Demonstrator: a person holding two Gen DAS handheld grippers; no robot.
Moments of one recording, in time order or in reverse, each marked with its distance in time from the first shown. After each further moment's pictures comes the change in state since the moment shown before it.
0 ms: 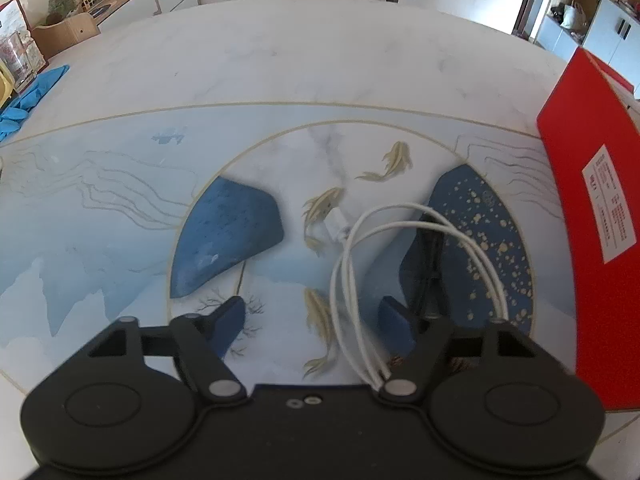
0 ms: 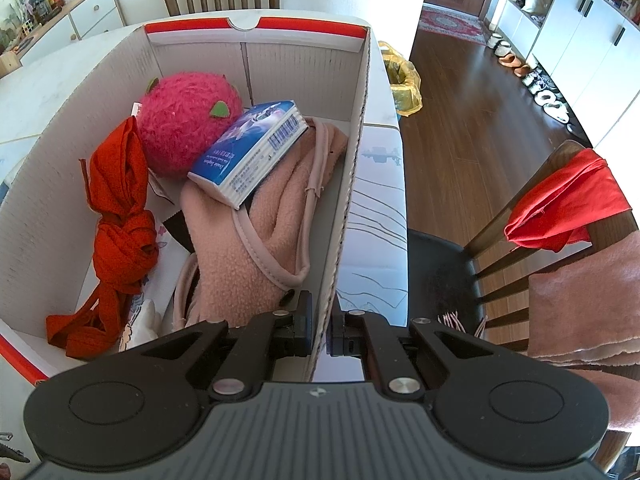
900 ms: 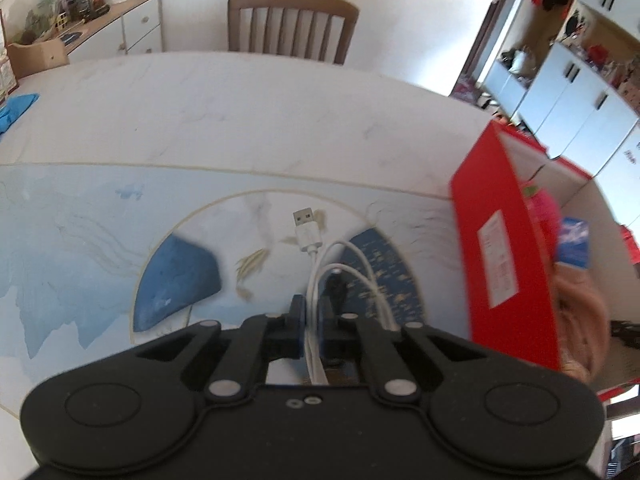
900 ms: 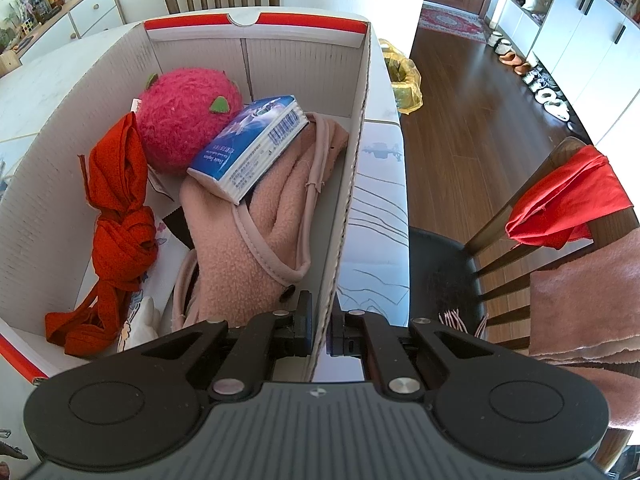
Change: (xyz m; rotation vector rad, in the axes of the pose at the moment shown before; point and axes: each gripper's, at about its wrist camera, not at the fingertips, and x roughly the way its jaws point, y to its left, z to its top) left arm -0.058 -0.009 0.008 -0.022 -0.142 -0.189; right arm 0.002 0.002 -0.002 0.000 0.004 -0.001
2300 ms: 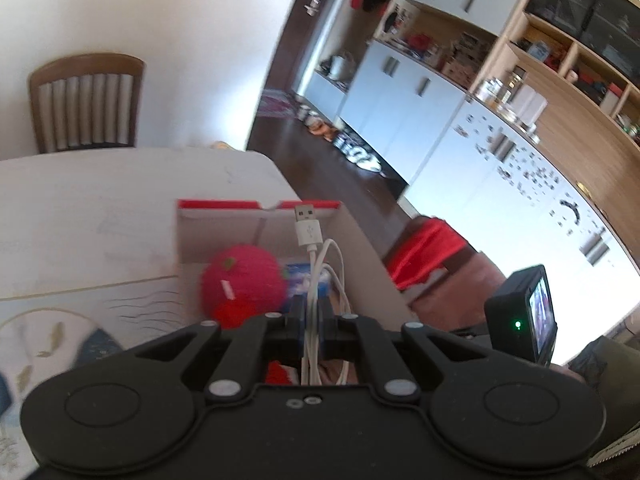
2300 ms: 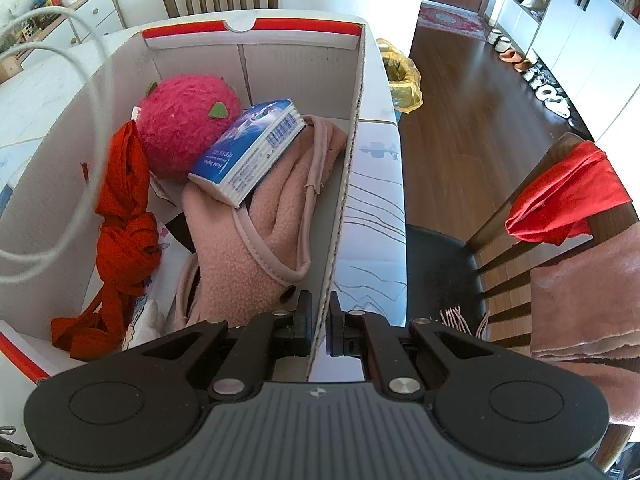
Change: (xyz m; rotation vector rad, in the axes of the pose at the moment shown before) left arm -0.041 -0.171 0.027 0.266 -0.066 -0.463; right arm -0.004 -0.001 -0.001 0.014 0.004 0.010
